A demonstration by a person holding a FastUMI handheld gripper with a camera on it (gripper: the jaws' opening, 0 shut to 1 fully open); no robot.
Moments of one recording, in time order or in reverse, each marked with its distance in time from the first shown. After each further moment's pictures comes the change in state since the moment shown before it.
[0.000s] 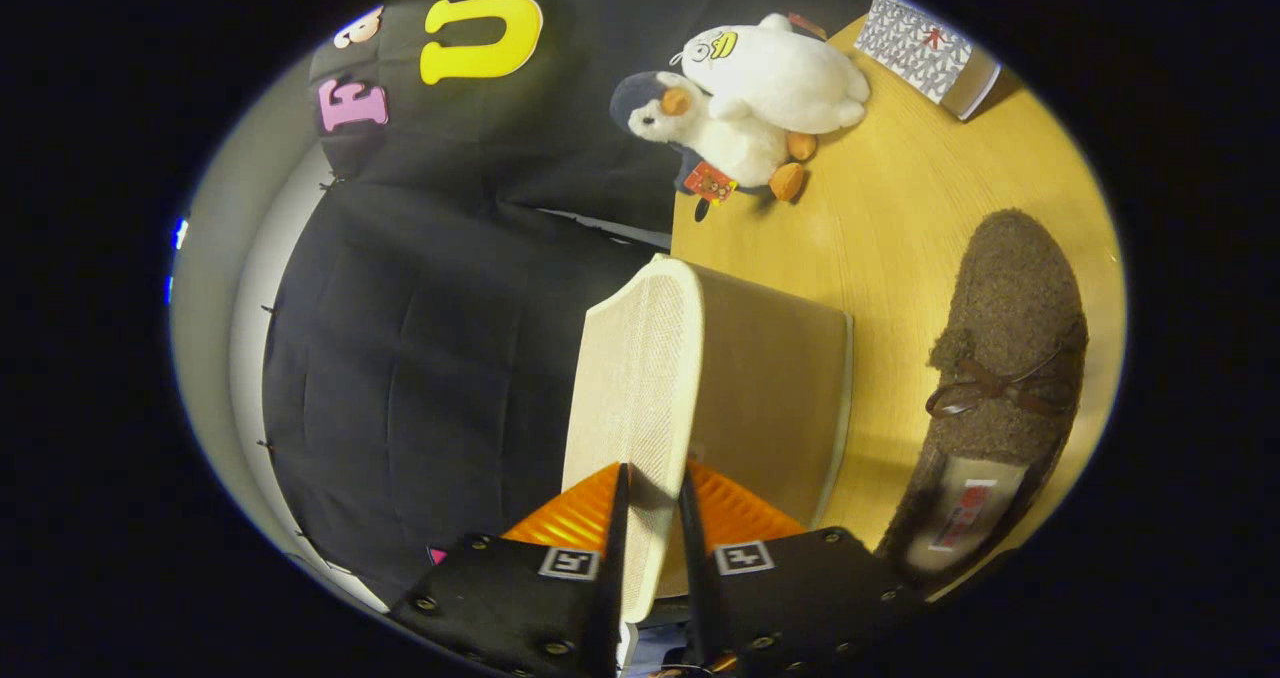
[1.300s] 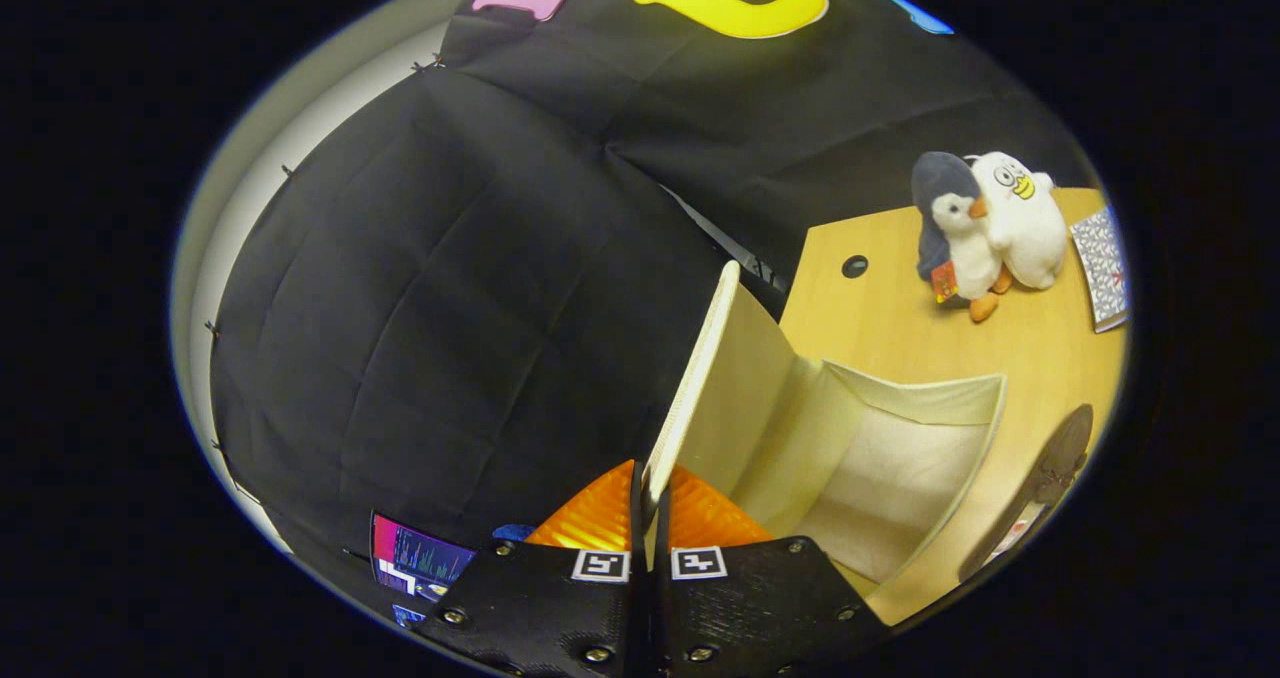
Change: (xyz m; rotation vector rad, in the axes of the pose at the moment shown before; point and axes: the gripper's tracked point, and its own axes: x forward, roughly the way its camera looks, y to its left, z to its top) arm 0.108 0.222 -0.011 -0.447 0.026 -0.158
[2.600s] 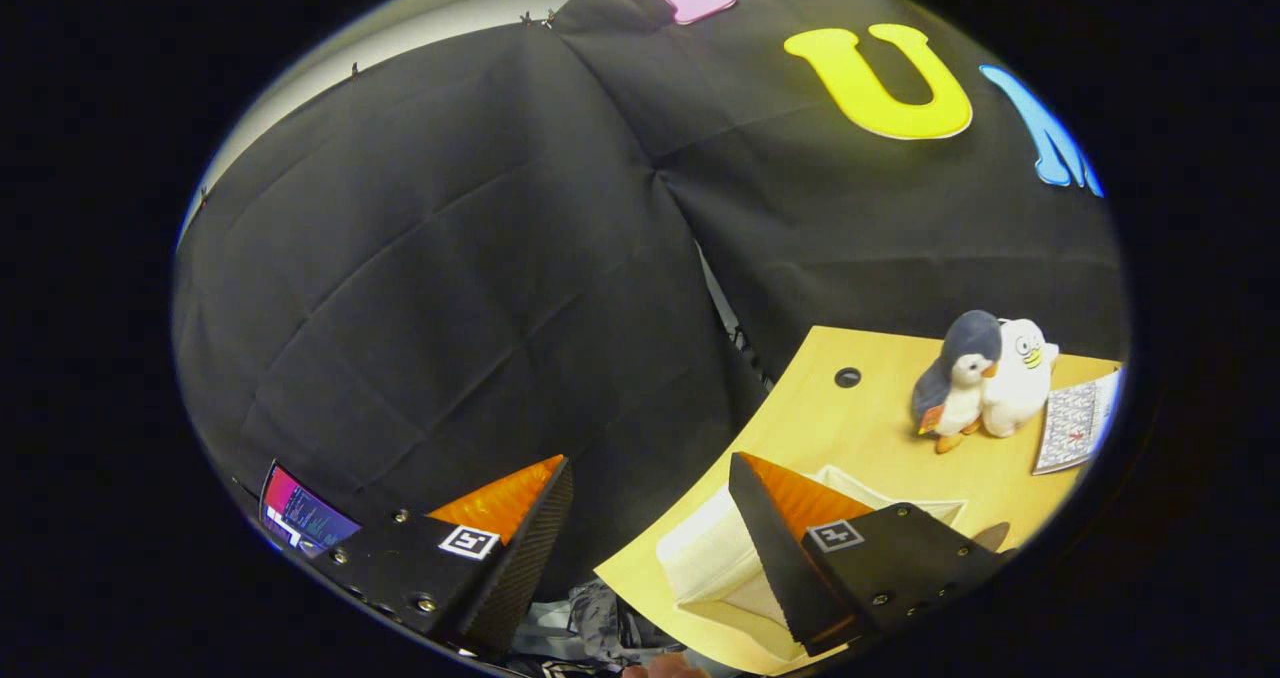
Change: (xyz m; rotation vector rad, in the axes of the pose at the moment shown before) arm -0.020 0.036 0.049 -0.328 -0.138 -0.185
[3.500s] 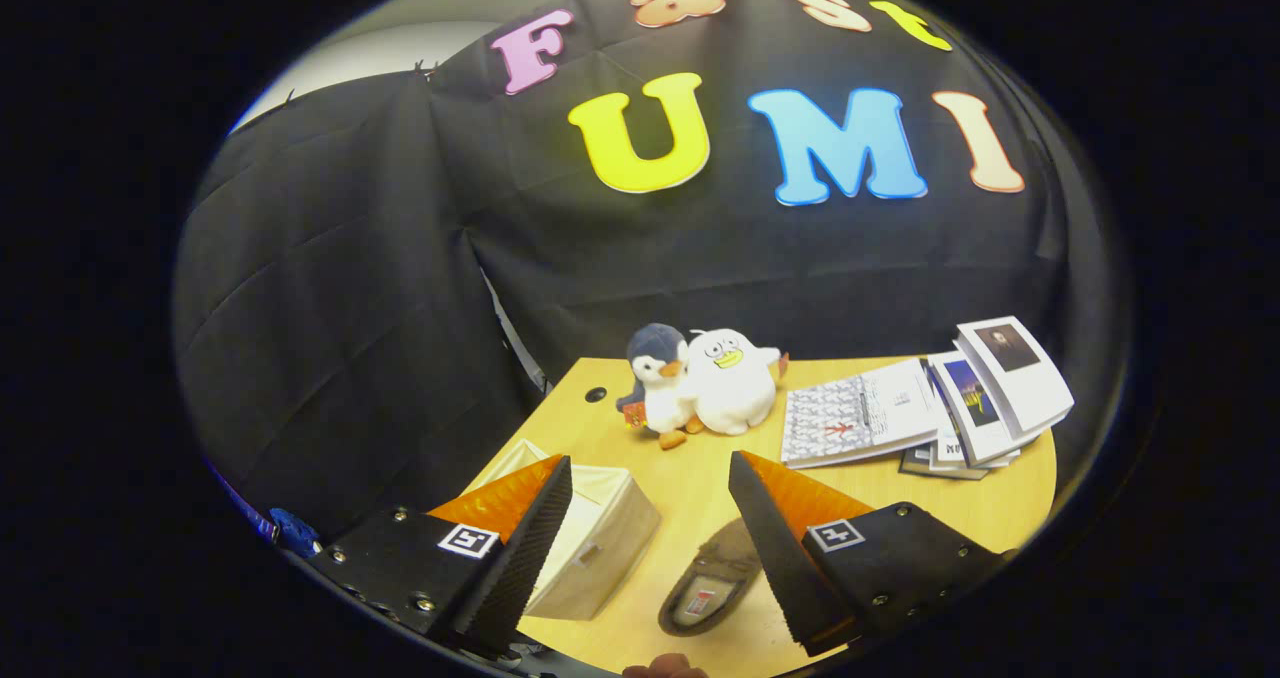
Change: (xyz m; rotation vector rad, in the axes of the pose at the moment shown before) arm -0.171 -0.243 -0.090 0.060 -0.136 -0.482
